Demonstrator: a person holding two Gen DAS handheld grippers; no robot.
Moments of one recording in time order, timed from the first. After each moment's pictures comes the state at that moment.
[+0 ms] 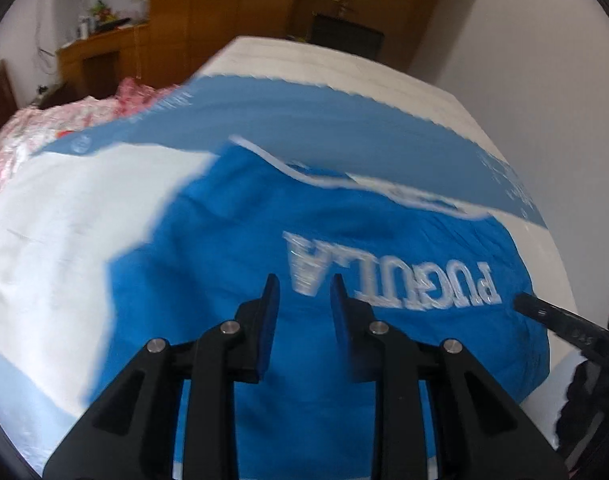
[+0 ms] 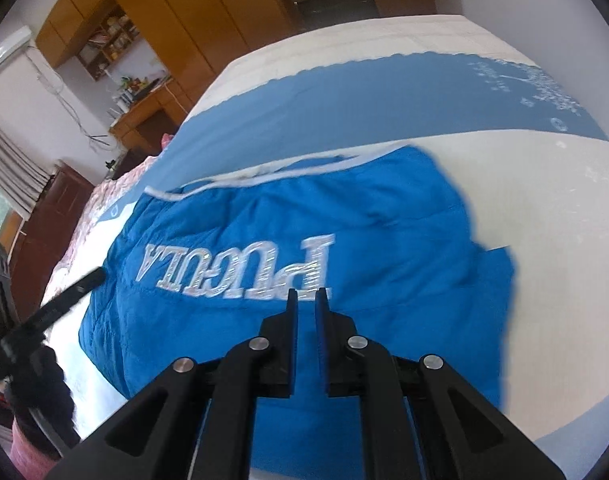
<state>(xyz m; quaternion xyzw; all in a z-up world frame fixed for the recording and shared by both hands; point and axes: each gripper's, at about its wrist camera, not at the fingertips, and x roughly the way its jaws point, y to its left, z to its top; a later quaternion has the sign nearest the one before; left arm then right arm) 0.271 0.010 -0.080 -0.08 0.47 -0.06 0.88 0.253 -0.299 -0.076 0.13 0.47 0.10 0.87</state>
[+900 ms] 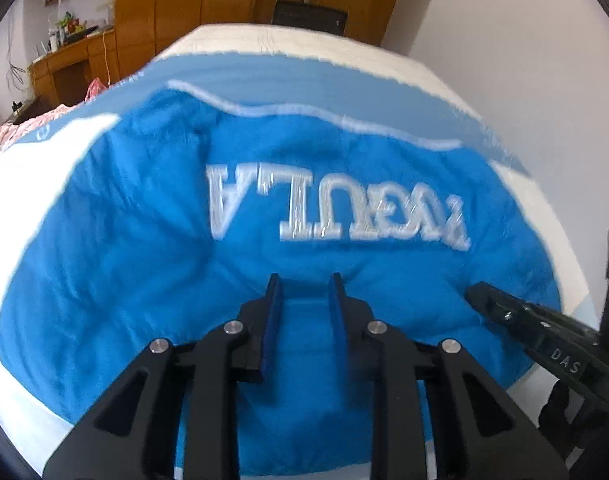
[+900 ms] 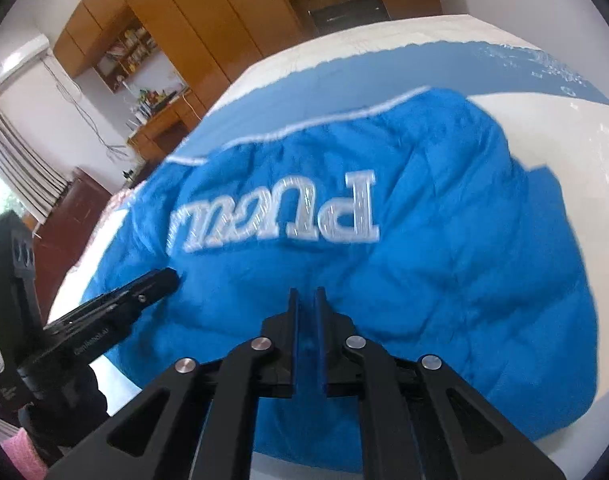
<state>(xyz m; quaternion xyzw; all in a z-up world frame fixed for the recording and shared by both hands) 0.236 -0.034 -0.137 -0.04 0.47 -0.09 0.88 0.206 -0.288 -0.128 0.16 0.45 0.13 0.87</state>
